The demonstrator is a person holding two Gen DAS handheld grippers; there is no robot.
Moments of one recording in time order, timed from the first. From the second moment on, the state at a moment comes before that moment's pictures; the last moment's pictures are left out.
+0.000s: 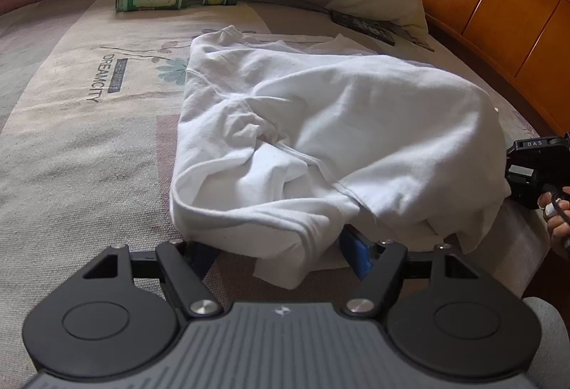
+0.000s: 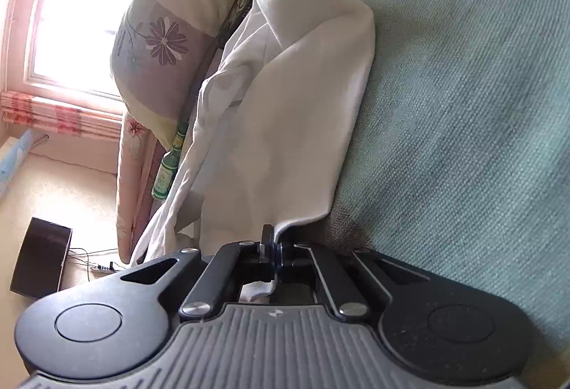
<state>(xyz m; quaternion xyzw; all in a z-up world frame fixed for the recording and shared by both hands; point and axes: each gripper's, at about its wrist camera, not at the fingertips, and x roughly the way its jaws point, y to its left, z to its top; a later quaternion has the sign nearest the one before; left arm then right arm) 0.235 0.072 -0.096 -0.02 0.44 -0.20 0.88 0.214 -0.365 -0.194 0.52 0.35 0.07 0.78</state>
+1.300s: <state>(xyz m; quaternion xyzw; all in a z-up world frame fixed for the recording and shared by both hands) 0.161 -0.041 0.010 0.08 0.38 -0.39 0.84 0.211 -0.573 -0.069 0.05 0.45 -0.19 0.87</state>
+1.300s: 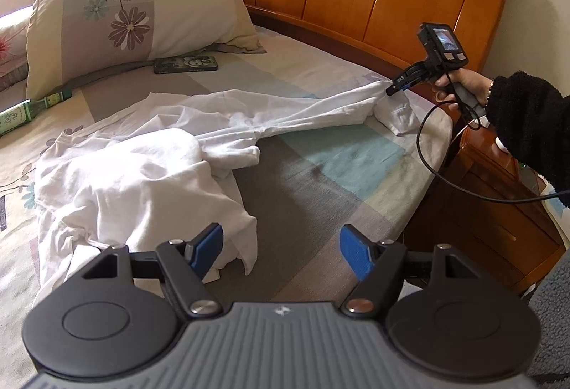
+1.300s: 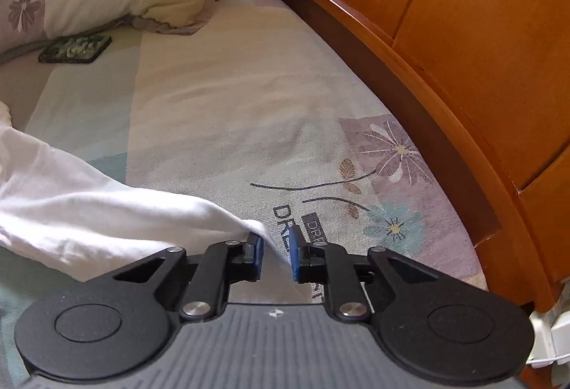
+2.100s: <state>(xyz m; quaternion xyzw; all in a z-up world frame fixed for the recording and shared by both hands) 0.178 -0.037 0.004 0.08 0.38 -0.37 0.84 0.245 -0.503 -0.053 0.14 0.36 -0.03 0.92</state>
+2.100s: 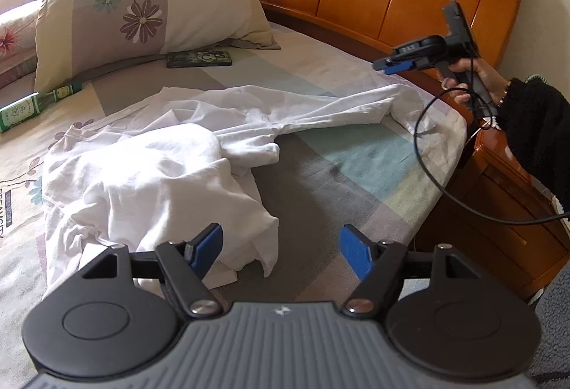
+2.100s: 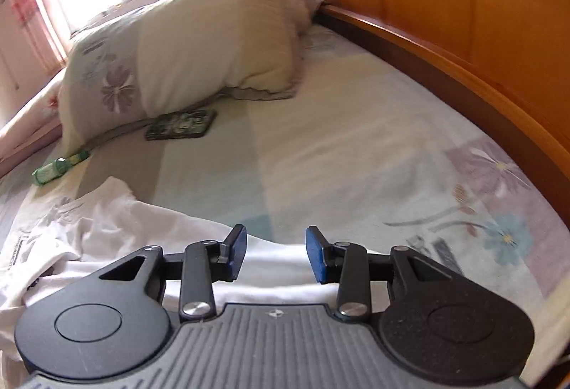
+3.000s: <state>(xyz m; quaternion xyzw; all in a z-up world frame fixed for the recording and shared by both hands) 0.226 -0.022 -0.024 0.08 0.37 -0.38 0.84 0.388 -0.317 -0.110 -0.07 0.38 0.17 0.91</state>
